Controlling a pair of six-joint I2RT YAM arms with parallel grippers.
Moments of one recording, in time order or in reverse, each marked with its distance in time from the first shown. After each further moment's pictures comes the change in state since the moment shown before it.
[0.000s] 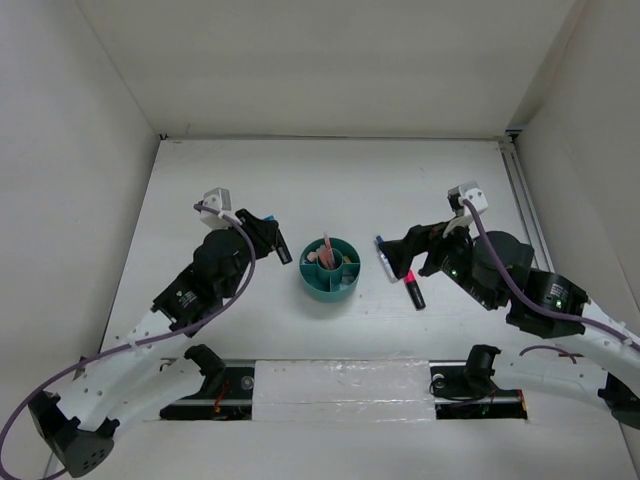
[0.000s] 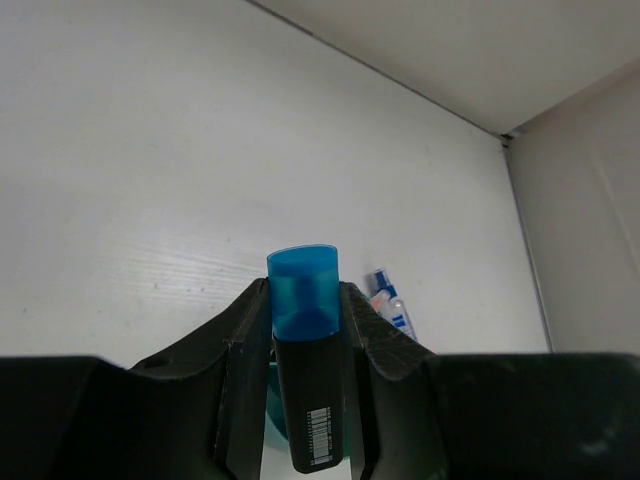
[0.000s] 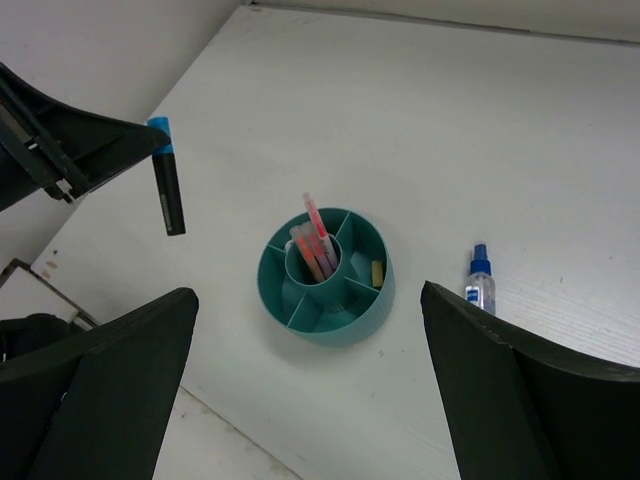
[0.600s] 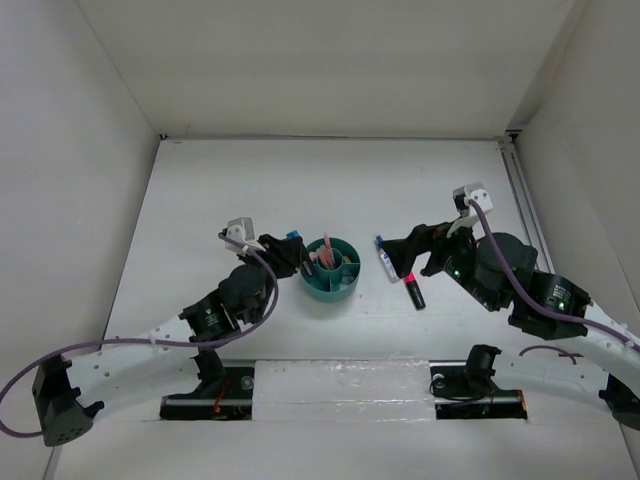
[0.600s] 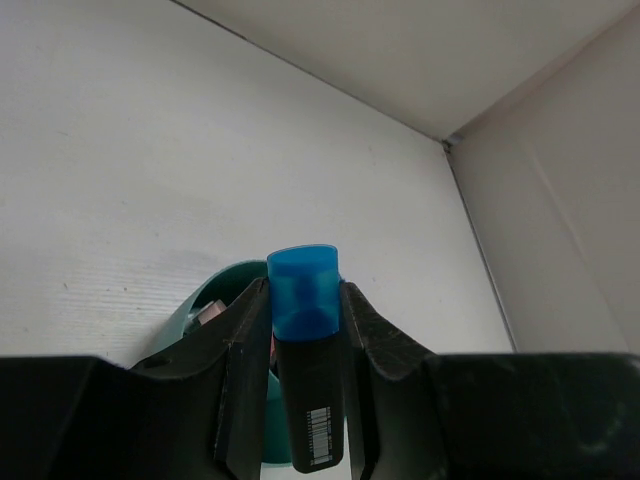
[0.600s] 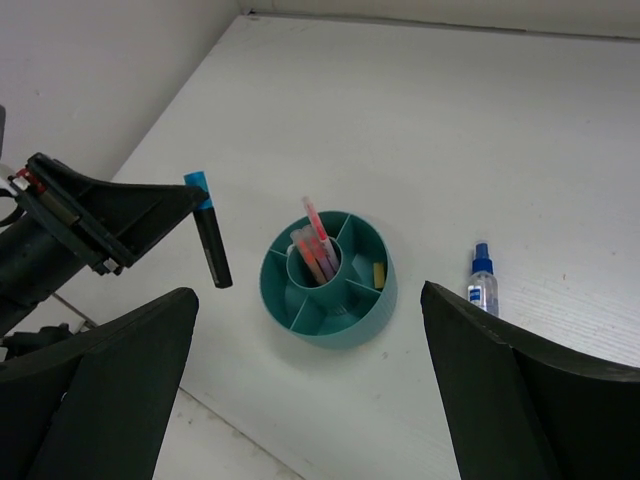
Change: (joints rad) left arm -0.277 0.010 -0.230 0.413 -0.224 0.017; right arm 0.000 -0.011 -0.011 0.006 0.015 0.024
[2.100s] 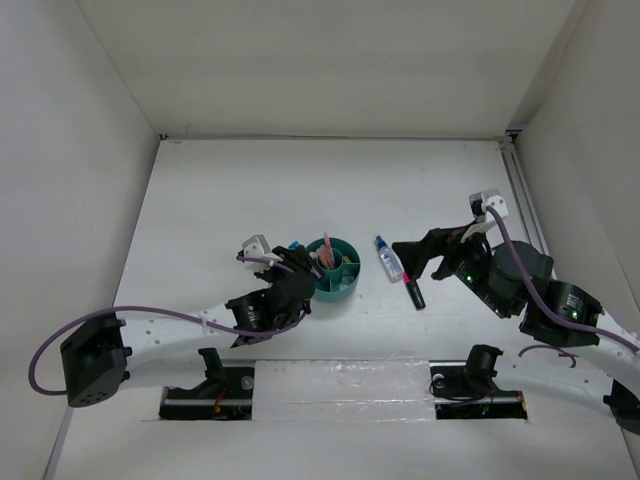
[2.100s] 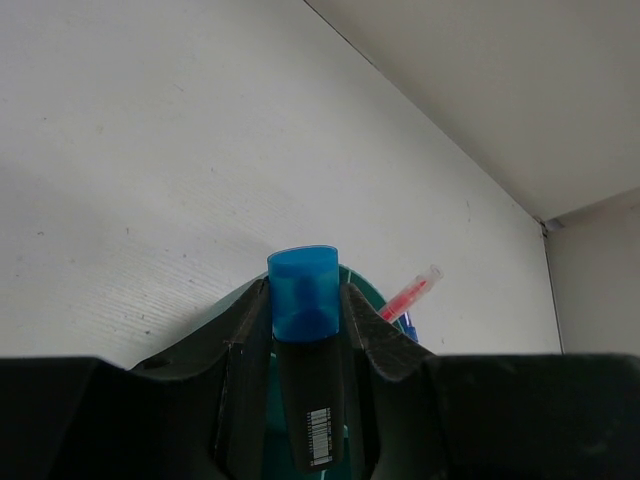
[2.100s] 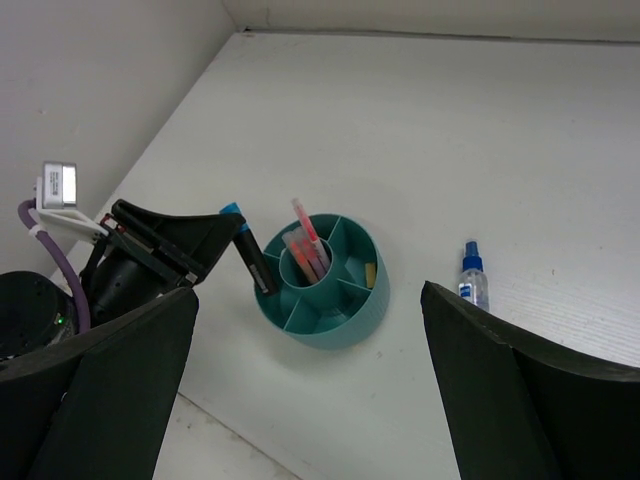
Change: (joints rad) left arm -0.155 0.320 0.000 0.010 -0.461 -0.368; right arm 0.000 -0.069 -0.037 -0.005 0.024 0.010
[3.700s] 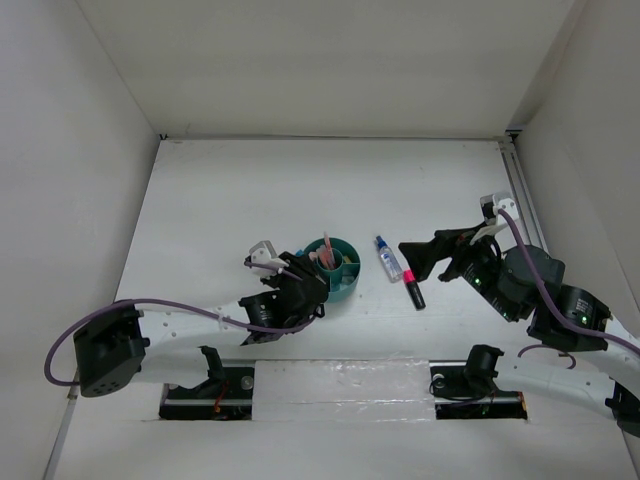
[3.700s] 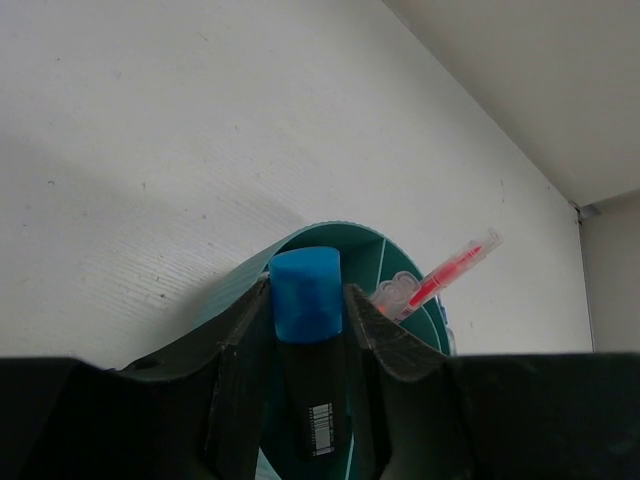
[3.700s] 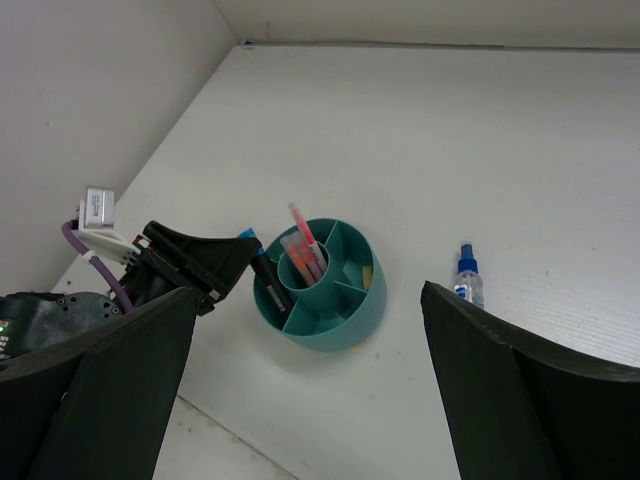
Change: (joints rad) left arm -0.027 0.107 0.029 -0.136 0.000 -0.196; right arm 0.000 -0.042 -0.009 -0.010 0.013 0.000
